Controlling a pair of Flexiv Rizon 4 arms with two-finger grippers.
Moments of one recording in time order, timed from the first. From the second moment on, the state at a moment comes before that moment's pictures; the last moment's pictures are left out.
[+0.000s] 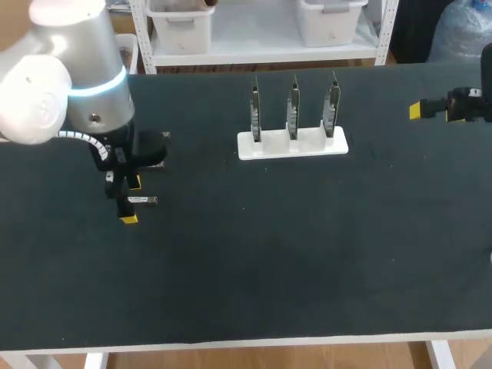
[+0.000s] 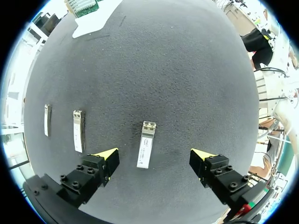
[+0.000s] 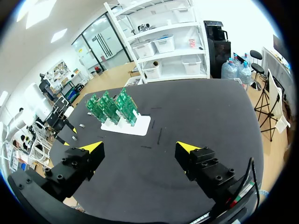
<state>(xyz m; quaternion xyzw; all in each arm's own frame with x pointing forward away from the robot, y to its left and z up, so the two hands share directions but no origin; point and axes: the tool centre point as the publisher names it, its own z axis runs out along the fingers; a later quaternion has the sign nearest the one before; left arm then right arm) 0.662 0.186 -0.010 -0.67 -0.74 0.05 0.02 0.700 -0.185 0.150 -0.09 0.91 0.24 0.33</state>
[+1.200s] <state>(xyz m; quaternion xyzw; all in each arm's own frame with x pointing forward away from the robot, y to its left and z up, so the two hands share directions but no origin) 0.662 0.189 -0.015 -0.67 -0.74 0.05 0.03 0.700 -0.185 0.150 -0.09 0.91 0.24 0.33</state>
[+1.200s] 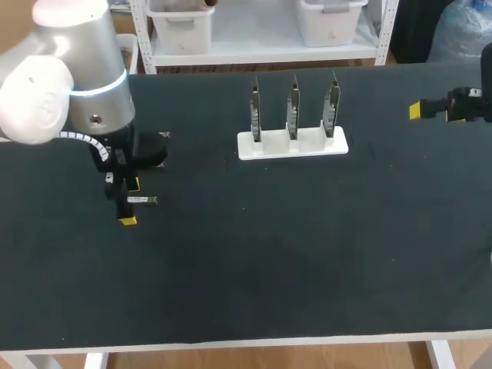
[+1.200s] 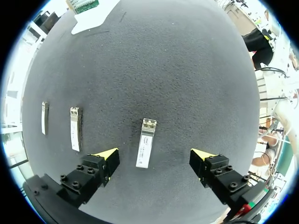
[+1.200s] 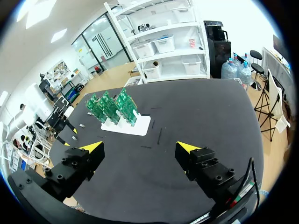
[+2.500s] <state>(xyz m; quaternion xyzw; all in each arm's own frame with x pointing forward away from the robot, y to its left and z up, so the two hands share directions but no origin) 0.663 0.188 -0.015 -0.67 -0.74 0.05 0.04 0.700 -0.185 0.150 -0.09 0.91 0.24 0.33</state>
